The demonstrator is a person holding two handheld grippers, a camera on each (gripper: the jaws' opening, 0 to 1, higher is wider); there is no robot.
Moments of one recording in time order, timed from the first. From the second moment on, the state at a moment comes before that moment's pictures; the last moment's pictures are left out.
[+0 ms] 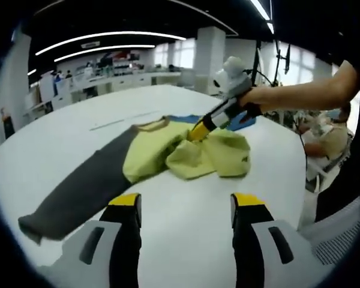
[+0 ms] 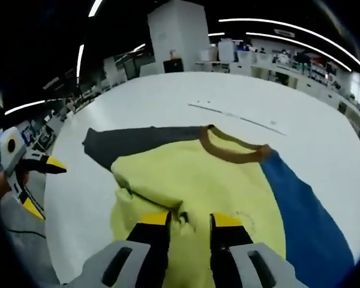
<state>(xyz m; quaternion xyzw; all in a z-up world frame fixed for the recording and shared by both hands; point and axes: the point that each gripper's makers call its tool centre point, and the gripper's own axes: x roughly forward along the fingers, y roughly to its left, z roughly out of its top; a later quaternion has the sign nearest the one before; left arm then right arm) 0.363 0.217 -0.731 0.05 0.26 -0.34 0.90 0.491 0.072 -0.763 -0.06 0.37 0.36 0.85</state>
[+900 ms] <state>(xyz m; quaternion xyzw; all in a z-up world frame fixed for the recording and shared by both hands) 0.409 0.188 -0.760 0.05 0.28 -0.38 0.88 0.392 0.013 -0.741 -0.03 0.38 0.34 0.86</state>
